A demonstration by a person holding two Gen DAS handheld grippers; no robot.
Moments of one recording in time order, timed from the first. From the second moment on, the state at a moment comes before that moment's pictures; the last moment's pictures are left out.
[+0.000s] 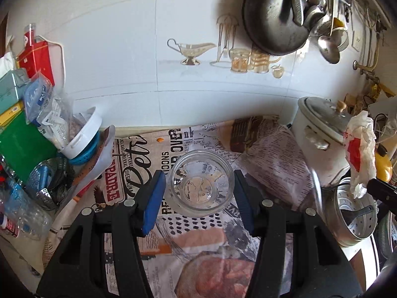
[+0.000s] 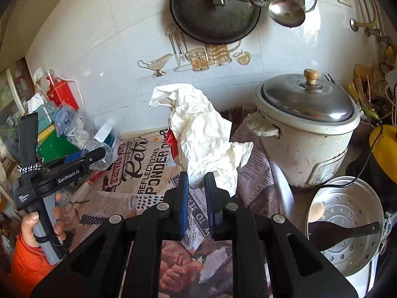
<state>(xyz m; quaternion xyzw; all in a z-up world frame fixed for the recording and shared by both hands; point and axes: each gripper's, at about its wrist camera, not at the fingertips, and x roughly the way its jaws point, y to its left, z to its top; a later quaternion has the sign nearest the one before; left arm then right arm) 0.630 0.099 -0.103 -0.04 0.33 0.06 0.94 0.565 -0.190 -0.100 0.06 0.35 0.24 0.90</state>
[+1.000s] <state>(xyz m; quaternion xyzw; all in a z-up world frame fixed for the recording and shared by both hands) 0.346 0.085 -0.071 -0.03 0.30 -0.04 0.95 0.326 -0.153 -0.084 0.08 0.33 0.22 0.92</state>
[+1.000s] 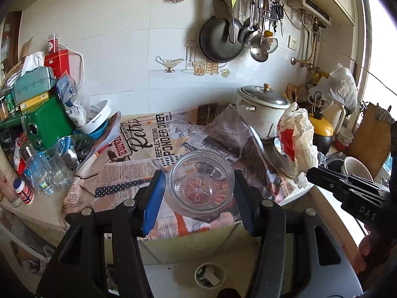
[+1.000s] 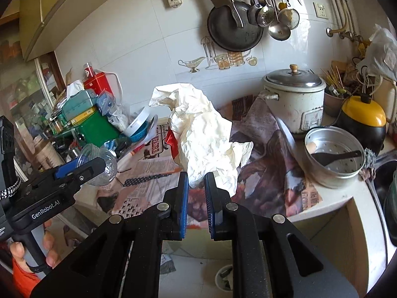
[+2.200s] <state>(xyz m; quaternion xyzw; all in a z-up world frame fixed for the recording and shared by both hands) 0.330 0.049 -0.455 -0.12 0.54 0.04 0.83 0.324 -0.166 -0.432 0.00 0.58 0.23 0.78</state>
